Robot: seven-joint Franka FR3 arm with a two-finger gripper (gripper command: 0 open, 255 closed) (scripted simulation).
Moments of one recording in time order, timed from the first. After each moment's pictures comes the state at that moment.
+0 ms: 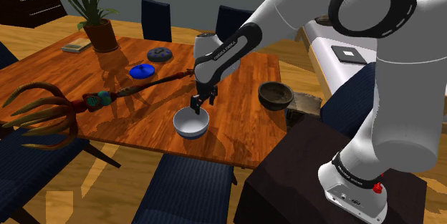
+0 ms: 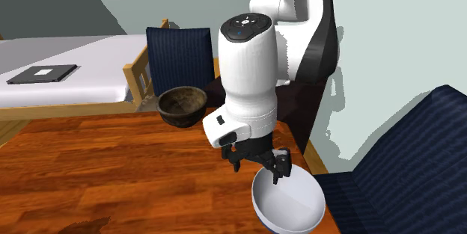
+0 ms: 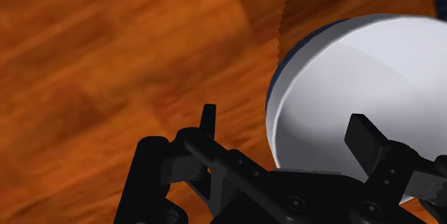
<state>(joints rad) 0.16 0.45 0.08 -2.00 0.11 2.43 0.06</state>
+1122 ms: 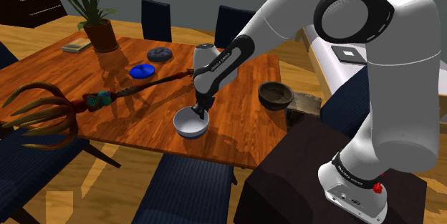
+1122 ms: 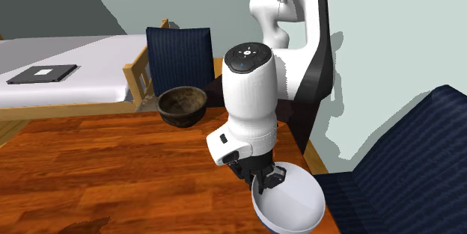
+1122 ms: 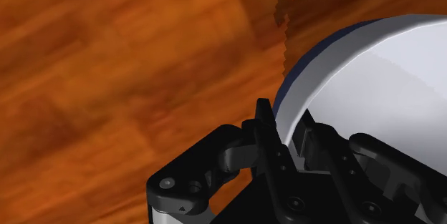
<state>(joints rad) 0.17 0.54 0.09 -1.99 0.11 2.50 0.05</state>
